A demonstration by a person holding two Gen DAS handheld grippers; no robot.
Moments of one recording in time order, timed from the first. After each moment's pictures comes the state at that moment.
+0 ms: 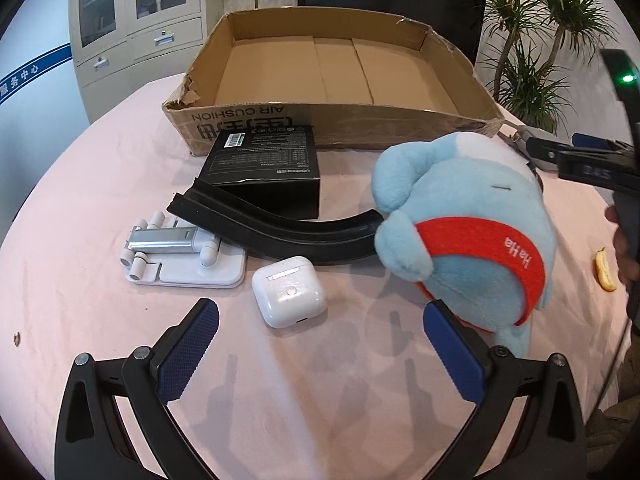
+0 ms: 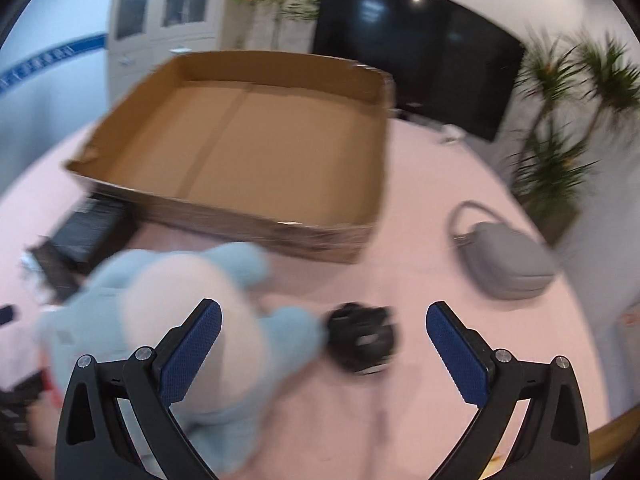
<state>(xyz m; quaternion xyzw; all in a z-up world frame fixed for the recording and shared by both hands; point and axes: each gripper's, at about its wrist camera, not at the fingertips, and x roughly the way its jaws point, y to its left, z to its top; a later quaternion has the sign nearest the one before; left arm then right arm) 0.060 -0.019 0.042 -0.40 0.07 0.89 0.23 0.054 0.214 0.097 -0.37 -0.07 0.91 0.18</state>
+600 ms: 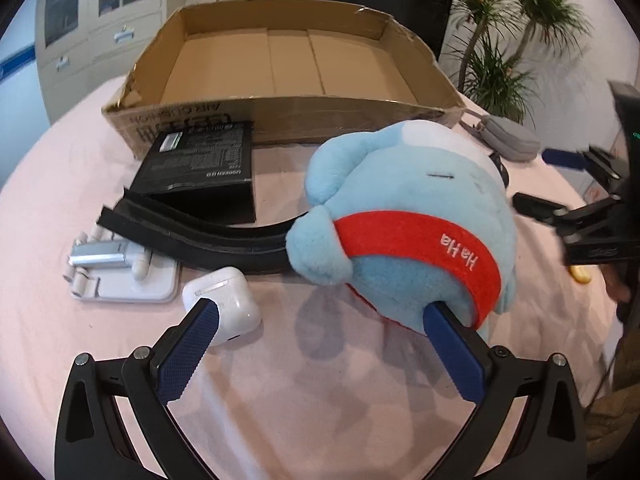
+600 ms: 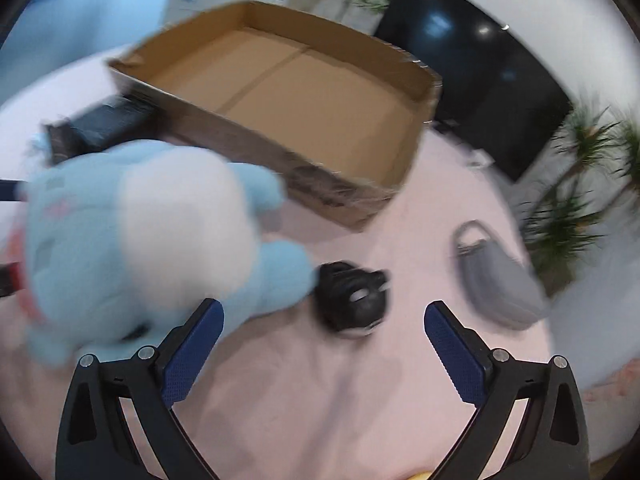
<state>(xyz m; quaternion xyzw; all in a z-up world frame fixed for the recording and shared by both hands) 0.051 0.004 0.036 -0.42 0.05 0.86 0.29 0.085 0.229 0.085 -0.40 -0.12 0.91 0.04</state>
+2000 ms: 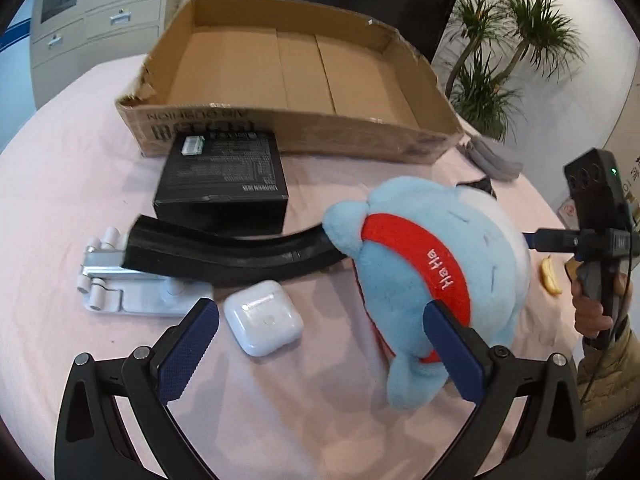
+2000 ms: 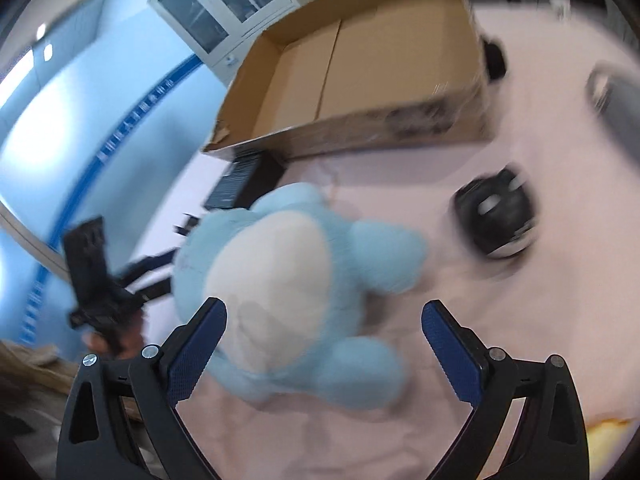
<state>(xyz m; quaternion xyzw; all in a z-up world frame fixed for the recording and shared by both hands) 0.027 -0.035 0.051 -0.43 0.01 0.84 0.33 0.099 0.269 0.056 -0.45 0.25 0.84 -0.20</state>
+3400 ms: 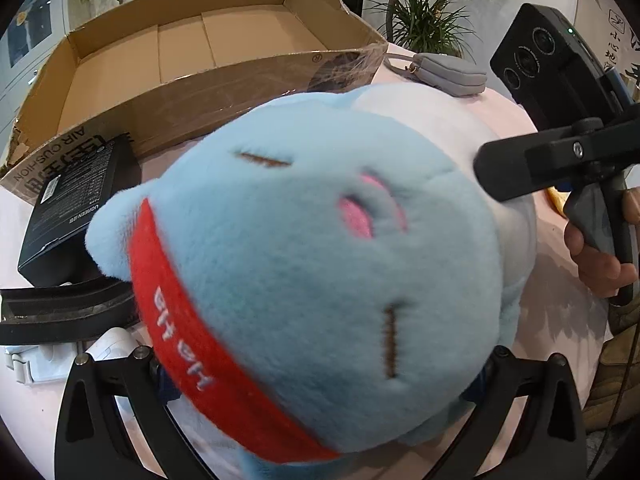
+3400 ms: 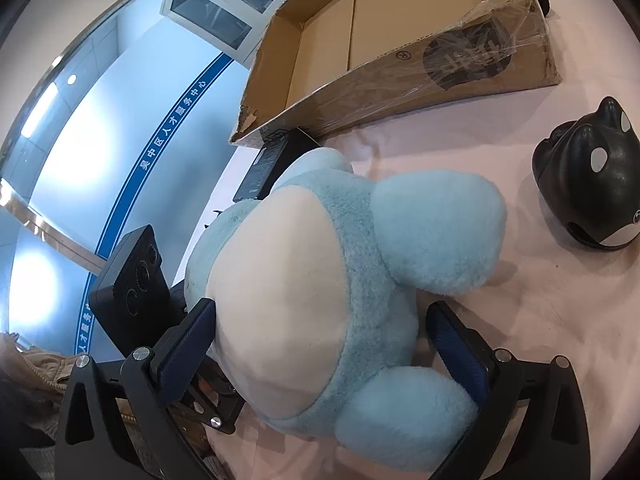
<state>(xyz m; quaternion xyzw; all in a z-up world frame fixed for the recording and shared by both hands) 0.061 0.055 0.020 -0.41 0.15 0.81 0.40 0.059 0.238 0.019 -0.44 0.28 0.81 -0.26</state>
